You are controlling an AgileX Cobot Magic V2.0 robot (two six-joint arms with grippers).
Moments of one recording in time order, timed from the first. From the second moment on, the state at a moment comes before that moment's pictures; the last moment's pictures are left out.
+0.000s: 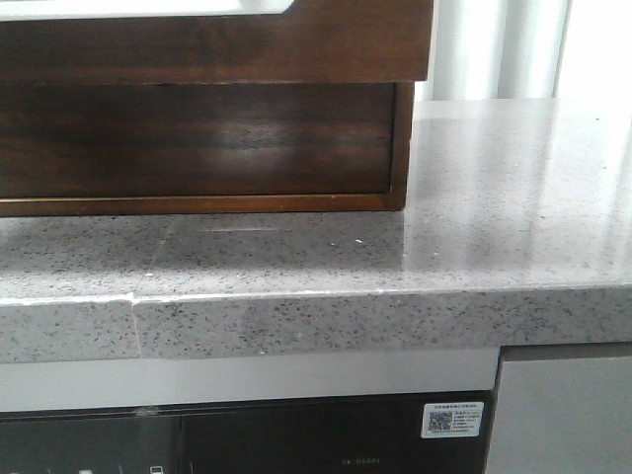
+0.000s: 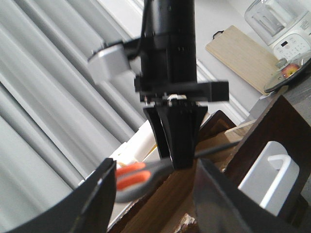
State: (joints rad) left arm -0.47 0.40 -0.29 0.68 -0.46 0.06; right arm 0.72 1.77 -2.02 0.11 1.14 -0.73
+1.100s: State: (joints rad) left arm -0.47 0.40 -0.29 0.67 -0.46 0.06; right arm 0.72 1.87 -2.02 0.11 1.15 -0.73
